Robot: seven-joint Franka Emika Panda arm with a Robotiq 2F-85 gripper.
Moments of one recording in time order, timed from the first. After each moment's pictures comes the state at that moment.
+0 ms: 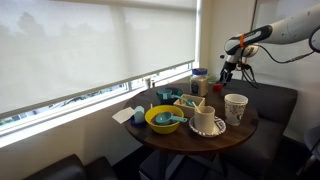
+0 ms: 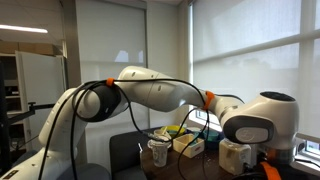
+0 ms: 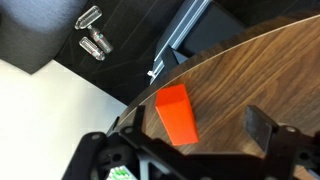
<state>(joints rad) -0.46 0.53 -0.12 -1.41 0.29 2.07 -1.34</state>
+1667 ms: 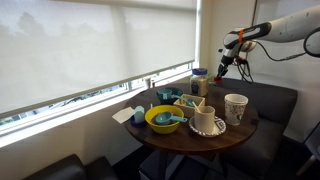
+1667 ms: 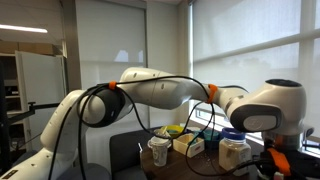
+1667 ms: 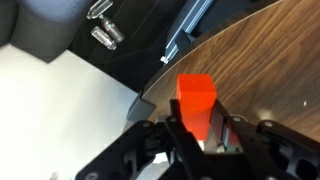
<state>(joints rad) -0.49 0.58 -0.10 -1.25 0.30 2.03 -1.29</state>
